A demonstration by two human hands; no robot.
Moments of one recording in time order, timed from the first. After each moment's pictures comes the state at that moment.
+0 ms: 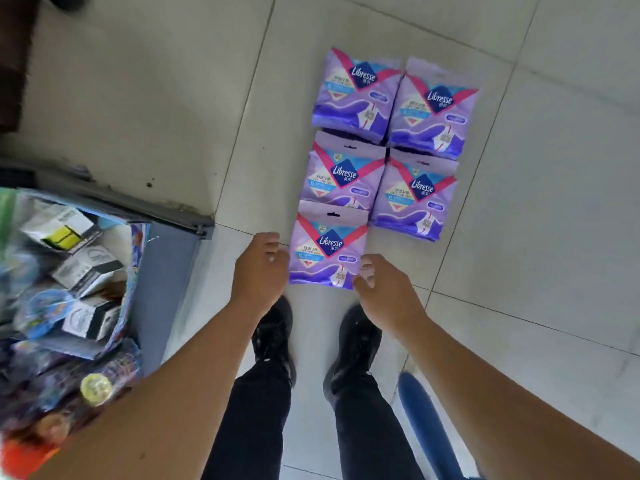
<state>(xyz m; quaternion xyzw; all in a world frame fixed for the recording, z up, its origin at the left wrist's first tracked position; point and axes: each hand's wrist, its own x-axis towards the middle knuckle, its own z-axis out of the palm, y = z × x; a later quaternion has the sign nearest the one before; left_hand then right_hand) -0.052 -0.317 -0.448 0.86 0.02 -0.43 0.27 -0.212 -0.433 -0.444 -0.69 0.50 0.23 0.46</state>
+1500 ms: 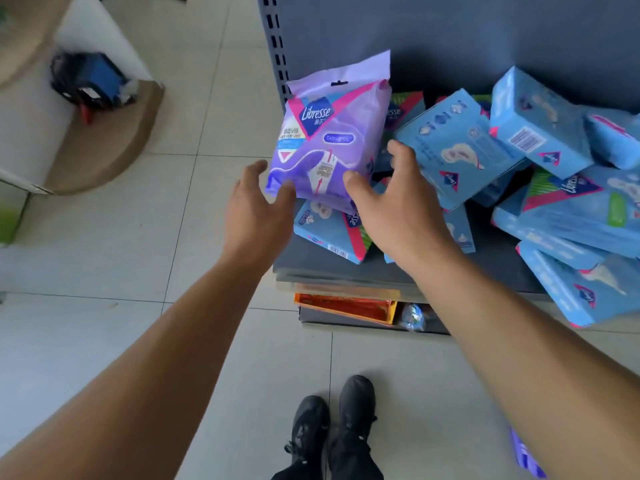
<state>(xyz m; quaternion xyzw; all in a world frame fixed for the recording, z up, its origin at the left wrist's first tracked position) -0.134 0.381 -0.118 0.80 0.41 0.09 0.43 -0.055 0.240 -0.088 -0.88 -0.14 0.17 0.43</state>
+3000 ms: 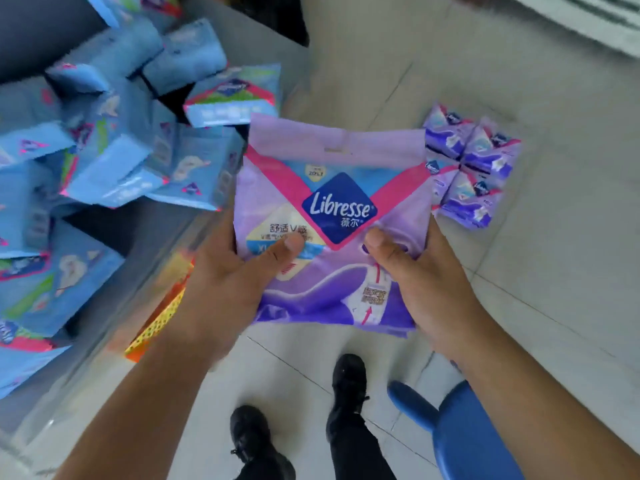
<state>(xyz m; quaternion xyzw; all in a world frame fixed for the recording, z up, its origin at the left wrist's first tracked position) -0.153 0.044 -0.074 0.70 -0.01 -0.31 0.64 -0.248 -0.121 -0.101 -0.58 0.31 -0.04 0.75</state>
